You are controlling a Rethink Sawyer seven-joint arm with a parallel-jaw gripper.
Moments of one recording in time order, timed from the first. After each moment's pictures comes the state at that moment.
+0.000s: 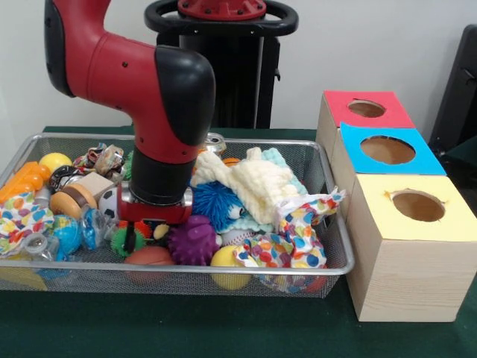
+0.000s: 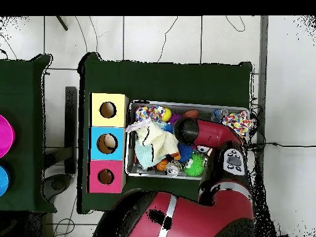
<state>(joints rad) -0.27 -0.26 -0.18 1.34 -0.12 0.43 1.35</state>
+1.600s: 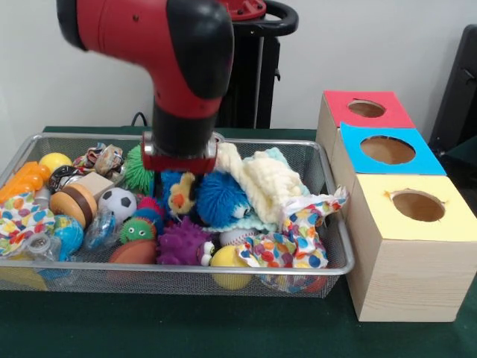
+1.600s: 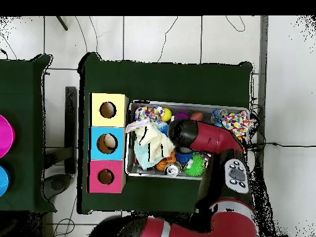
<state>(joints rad) -0.26 -0.43 -0.17 1.49 -0.06 0.66 1.35</state>
